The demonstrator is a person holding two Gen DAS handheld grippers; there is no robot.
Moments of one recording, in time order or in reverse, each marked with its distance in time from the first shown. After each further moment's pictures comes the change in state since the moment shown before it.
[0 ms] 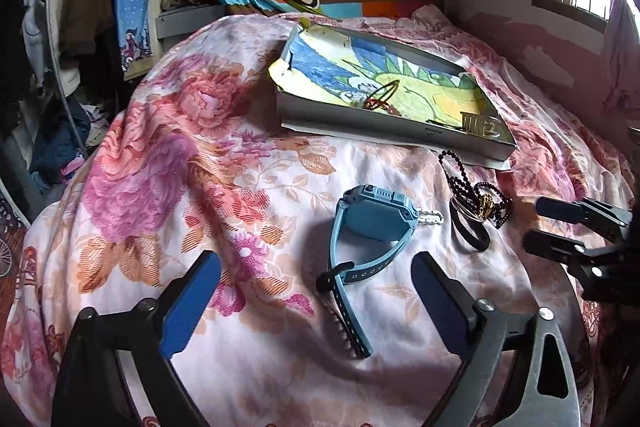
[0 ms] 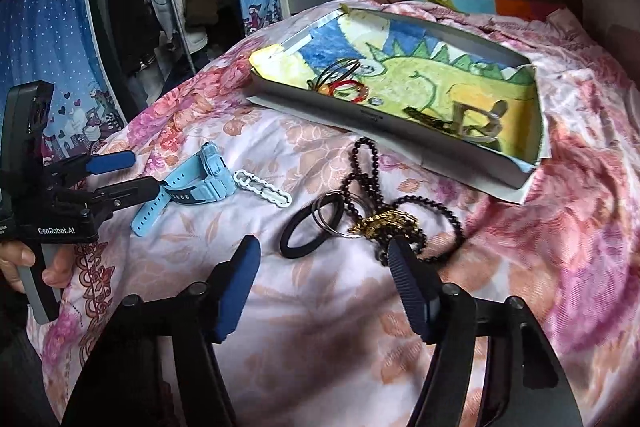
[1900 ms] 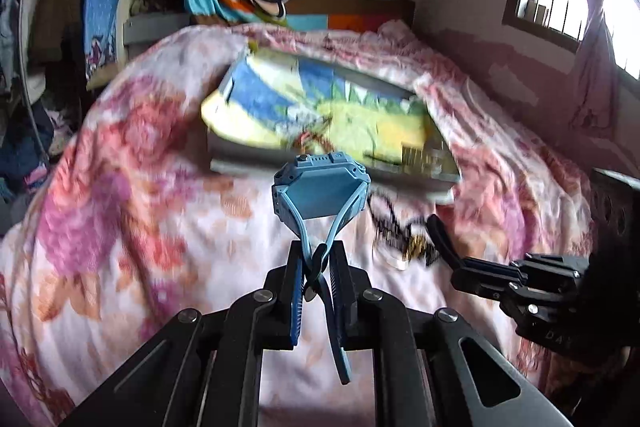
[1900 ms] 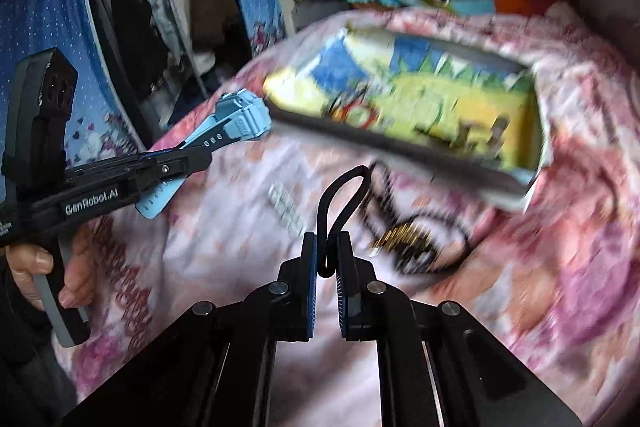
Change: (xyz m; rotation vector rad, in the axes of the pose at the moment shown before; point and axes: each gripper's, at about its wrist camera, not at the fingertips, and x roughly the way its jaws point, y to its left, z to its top) left arm -0.012 -0.036 0.038 -0.030 -0.053 -0.144; right arm -0.024 0.001 0.015 0.061 -0.086 0.006
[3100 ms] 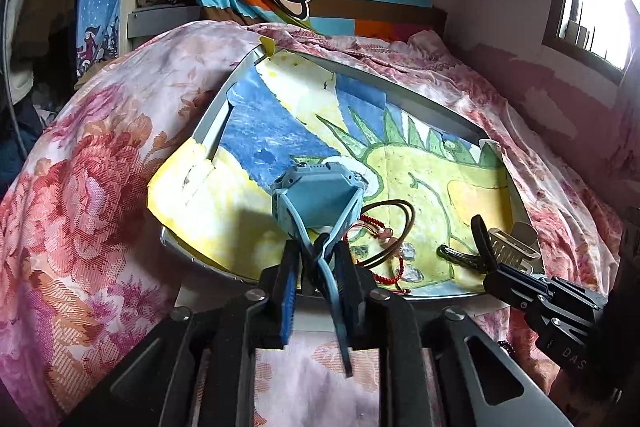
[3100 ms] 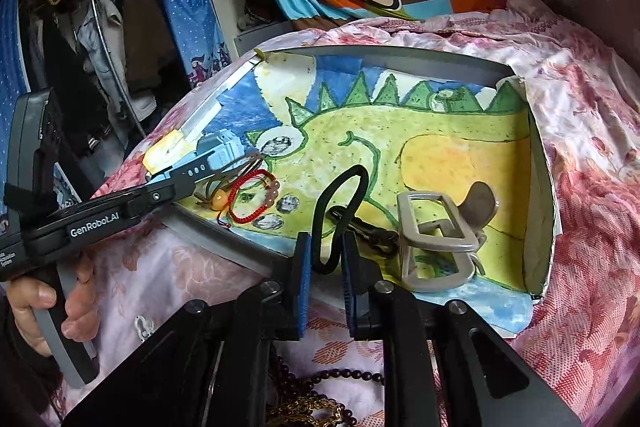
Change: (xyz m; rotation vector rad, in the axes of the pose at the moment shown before) left arm 0.139 0.029 0.076 -0.065 -0.008 0.043; right arm 0.111 -0.074 0.055 0.133 -0.047 -0.082
